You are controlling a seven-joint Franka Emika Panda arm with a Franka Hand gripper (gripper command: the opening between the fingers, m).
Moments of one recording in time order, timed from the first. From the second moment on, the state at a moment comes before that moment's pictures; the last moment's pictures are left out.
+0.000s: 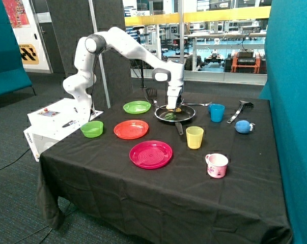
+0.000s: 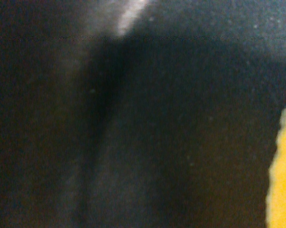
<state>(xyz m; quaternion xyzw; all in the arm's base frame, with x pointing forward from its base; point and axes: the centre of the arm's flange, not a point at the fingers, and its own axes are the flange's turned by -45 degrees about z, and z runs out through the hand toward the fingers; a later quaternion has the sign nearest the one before) 0.646 0.091 0.297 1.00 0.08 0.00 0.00</state>
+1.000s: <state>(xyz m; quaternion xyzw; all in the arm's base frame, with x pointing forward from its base) 0.645 0.067 0.289 1.00 0.09 -0.01 0.00</state>
